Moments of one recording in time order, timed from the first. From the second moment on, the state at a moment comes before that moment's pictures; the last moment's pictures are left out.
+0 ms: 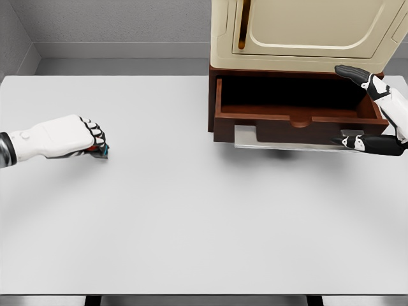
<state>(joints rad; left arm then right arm) -0.55 0.97 -0.68 -1.49 -0.65 -0.61 -0.20 -0.02 -0.84 0.09 -1.77 -0.05 -0.61 0.07</state>
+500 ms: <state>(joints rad) -0.64 0.95 -0.68 -1.50 -0.64 -0.61 -0.20 -0.02 -0.84 0.09 -1.77 -0.05 -0.61 0.07</state>
